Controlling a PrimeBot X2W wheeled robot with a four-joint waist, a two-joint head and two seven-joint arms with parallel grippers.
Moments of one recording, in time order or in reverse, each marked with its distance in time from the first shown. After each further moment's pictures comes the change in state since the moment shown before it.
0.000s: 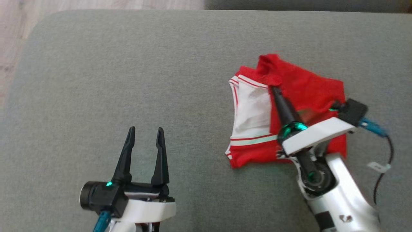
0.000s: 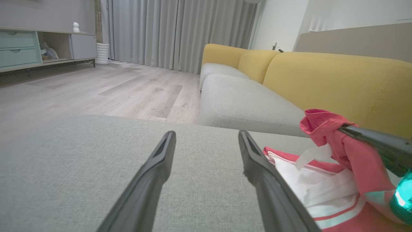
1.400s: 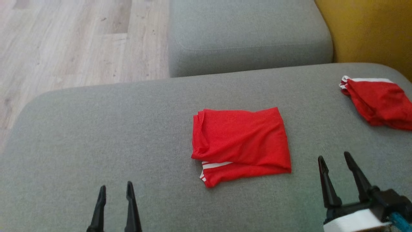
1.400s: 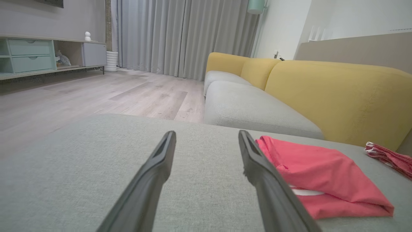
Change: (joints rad) left arm 0.256 0.001 0.145 0.030 -0.023 0.009 0.000; right arm 0.456 -0.077 -0.256 -0.116 -0.889 0.000 -0.305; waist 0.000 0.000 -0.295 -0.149
